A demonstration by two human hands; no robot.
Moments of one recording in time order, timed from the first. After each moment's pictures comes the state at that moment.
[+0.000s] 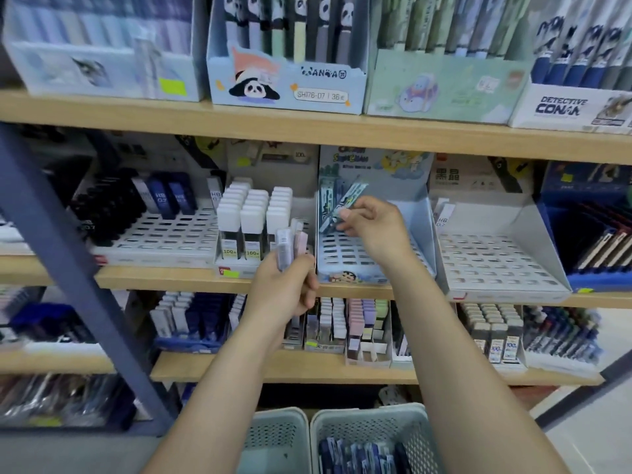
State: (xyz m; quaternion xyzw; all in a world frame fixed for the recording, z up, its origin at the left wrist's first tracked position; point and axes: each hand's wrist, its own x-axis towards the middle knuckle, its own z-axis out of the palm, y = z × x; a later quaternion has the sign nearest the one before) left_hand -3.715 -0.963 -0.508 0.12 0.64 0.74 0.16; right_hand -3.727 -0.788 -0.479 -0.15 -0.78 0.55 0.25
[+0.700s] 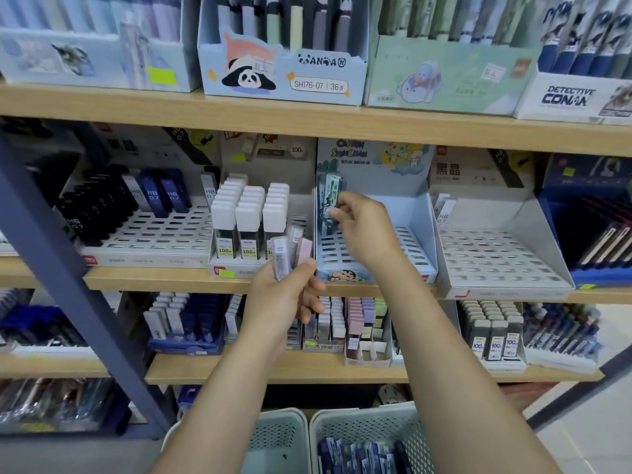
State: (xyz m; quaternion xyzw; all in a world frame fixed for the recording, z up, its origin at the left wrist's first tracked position) left_hand -3.716 -0.962 -0.525 0.11 0.60 0.78 0.17; right_hand -3.734 -0.797 -0.483 -0.10 -0.90 0.33 0.26
